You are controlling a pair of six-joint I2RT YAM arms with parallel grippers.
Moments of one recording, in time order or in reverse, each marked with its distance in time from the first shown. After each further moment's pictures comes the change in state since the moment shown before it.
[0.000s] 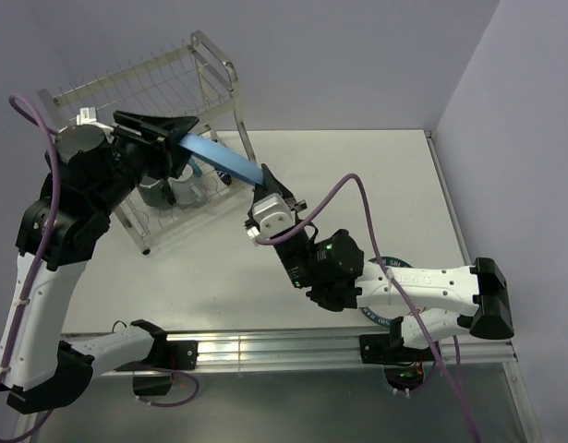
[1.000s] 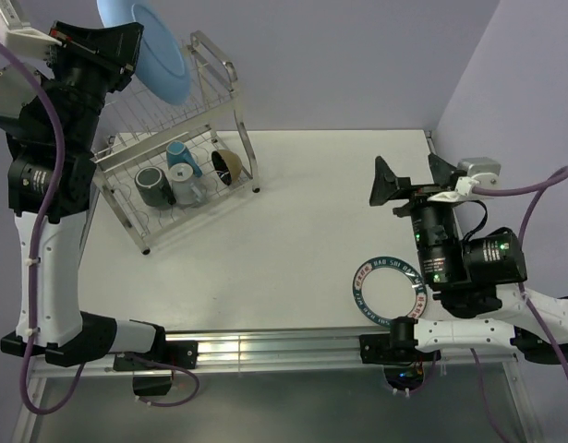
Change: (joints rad) left arm 0.222 0.252 0.383 0.371 0.063 0.651; right arm -0.021 -0.528 0.038 -0.418 0.375 0.243
